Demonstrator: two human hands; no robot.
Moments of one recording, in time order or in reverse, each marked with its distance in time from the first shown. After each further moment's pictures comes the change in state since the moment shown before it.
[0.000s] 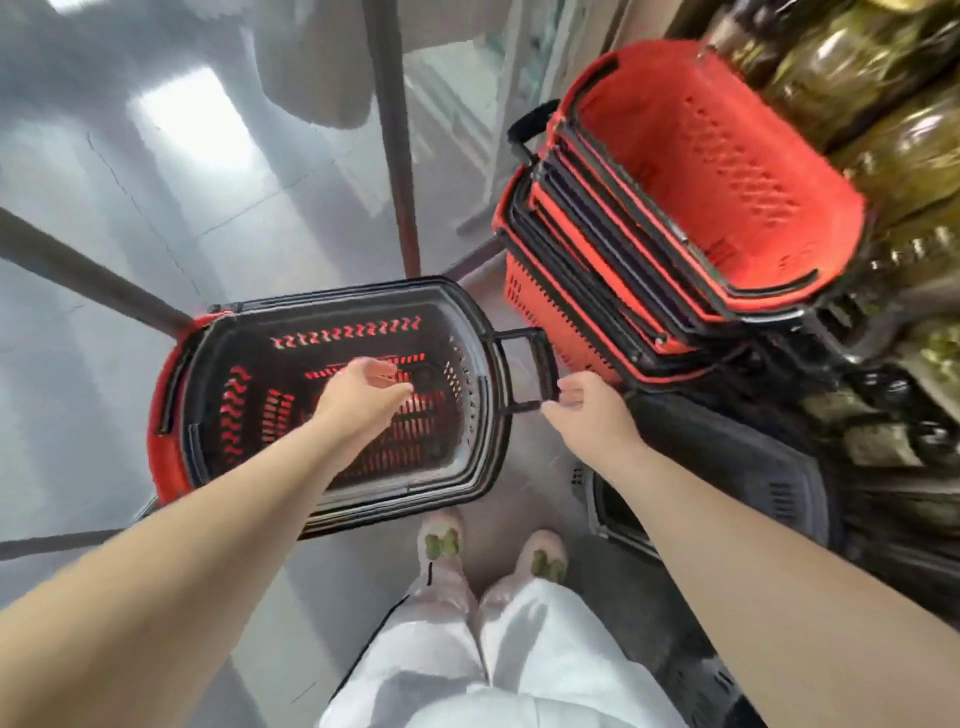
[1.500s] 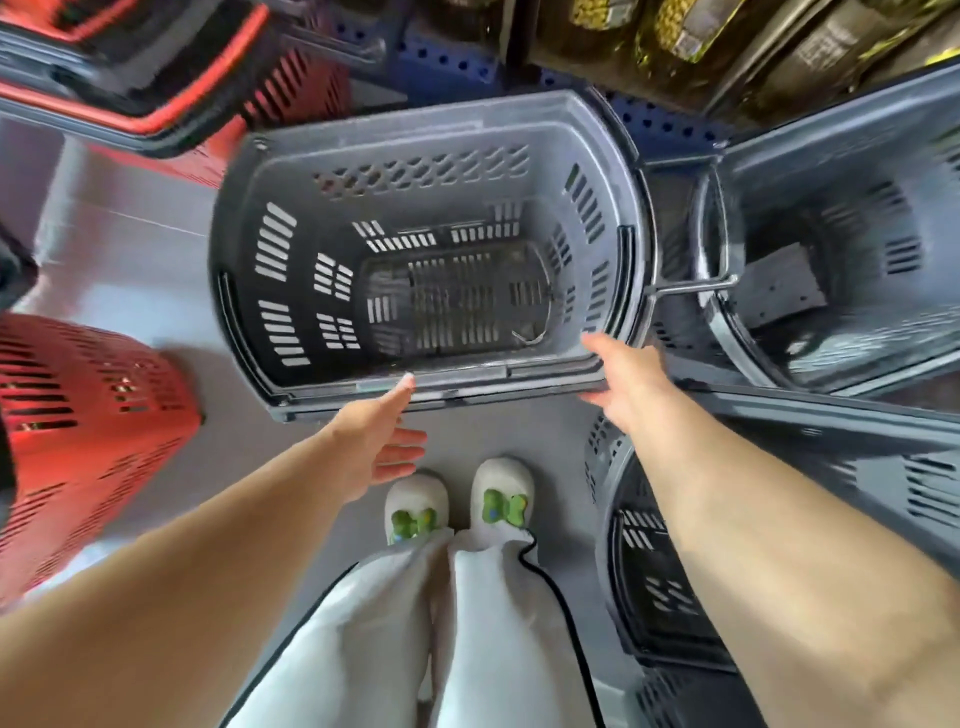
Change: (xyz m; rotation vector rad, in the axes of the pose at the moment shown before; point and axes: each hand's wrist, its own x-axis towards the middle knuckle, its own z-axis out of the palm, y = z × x) left_hand -0.079 -0.134 0.532 0.283 -0.553 -0.542; right_hand 0.017 0.586 -0.042 1.253 0.462 0.951
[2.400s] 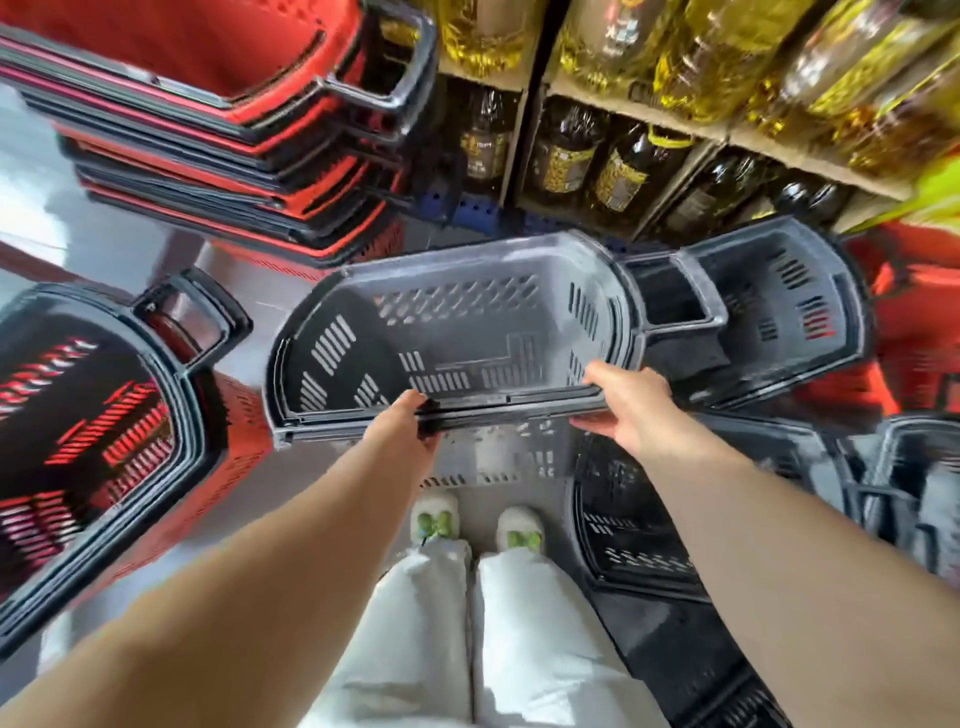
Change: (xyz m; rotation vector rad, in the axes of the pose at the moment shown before) left_hand -0.228 -0.010 -0.025 -0.830 0.056 0.058; right_hand -0.258 -0.049 -0.070 -0.065 -0.101 -0.183
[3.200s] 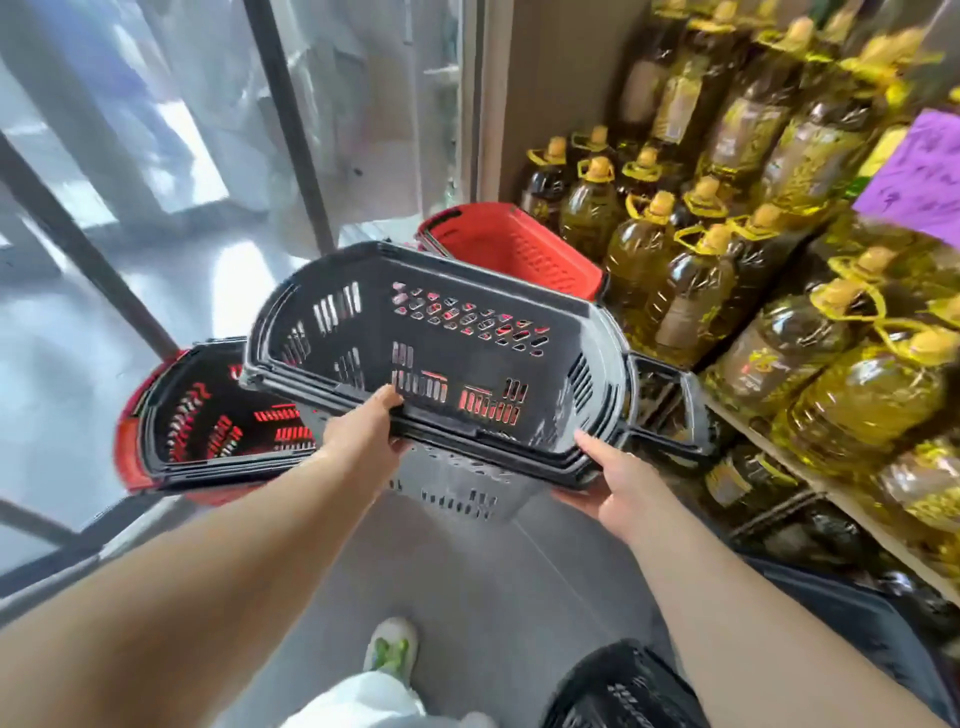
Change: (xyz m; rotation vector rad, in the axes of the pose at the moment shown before) left_hand -0.191 0.040 -0.122 -0.504 0.034 0.602; right_hand -0.155 -0.084 0.025 -0.192 -0.734 -0.191
